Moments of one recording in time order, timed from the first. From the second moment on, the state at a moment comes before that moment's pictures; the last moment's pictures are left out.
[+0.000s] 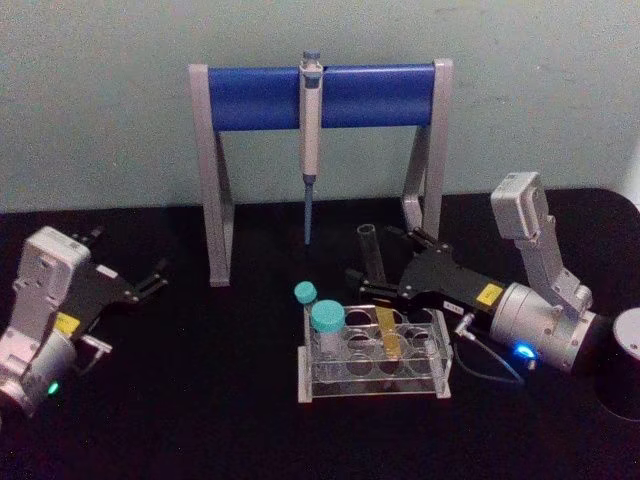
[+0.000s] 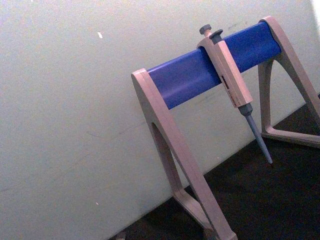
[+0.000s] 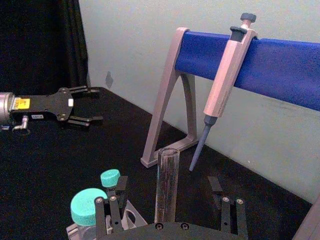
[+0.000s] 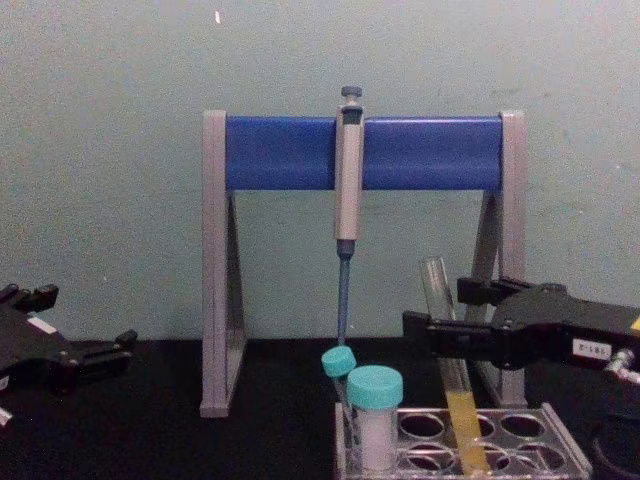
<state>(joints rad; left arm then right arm) -0.20 0.60 0.45 -1.41 -0.25 -0.12 0.03 0.34 0.46 -0.47 -1.38 0.45 0.00 0.55</state>
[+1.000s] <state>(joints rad) -0.20 0.60 0.45 -1.41 -0.25 -0.12 0.03 0.35 0.44 -0.47 -1.37 0.44 0.01 0.56</state>
